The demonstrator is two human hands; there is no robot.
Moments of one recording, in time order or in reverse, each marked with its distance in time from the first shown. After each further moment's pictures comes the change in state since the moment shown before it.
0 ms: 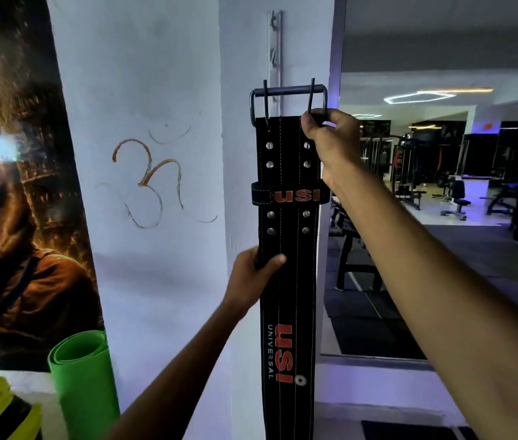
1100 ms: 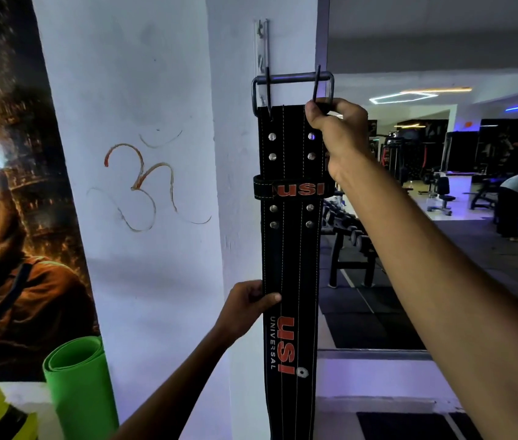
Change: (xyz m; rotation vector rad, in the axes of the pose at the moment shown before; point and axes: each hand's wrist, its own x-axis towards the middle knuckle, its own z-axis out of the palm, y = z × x) left_hand -0.042 -0.039 -0.007 0.015 -0.195 -0.074; right_hand -0.021 -0.036 -0.020 0.027 0.004 0.018
